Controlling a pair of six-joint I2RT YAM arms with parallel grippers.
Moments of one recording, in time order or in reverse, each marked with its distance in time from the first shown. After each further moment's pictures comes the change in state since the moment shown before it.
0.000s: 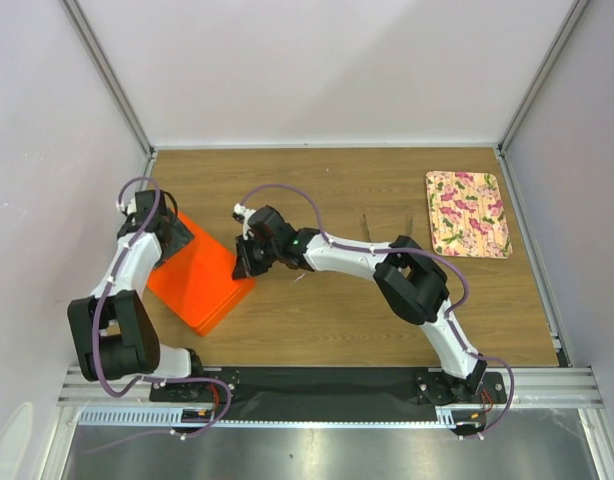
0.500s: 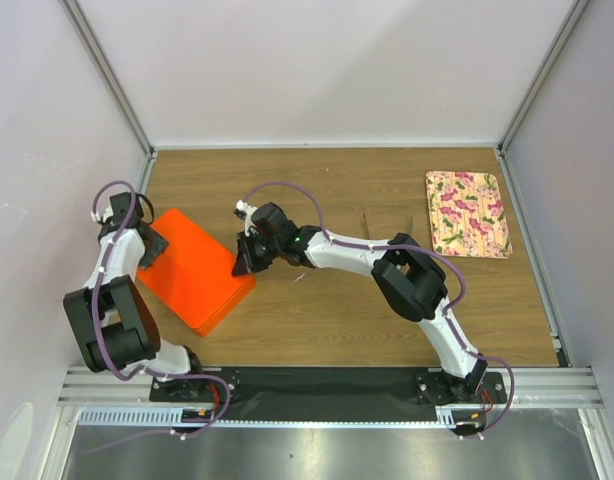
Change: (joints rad) left arm 0.173 0.078 0.053 -0.038 0.027 -0.001; right arm -0.021 0.022 0.003 0.040 -0.053 0.006
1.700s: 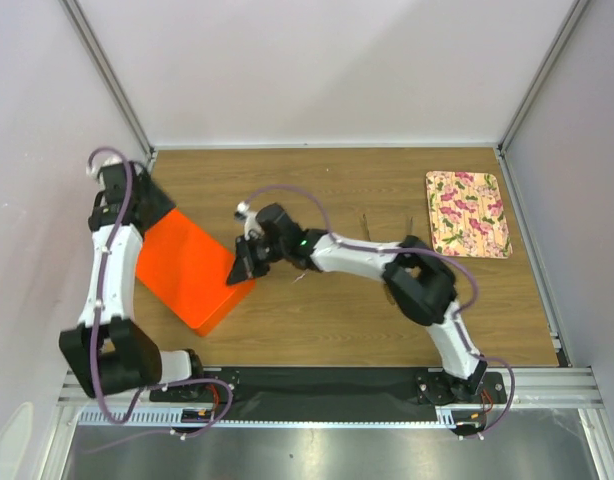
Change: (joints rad) left arm -0.105 -0.144 0.205 -0.068 0.094 0.063; right arm 0.011 -0.060 -0.081 0.119 -0.198 0.132
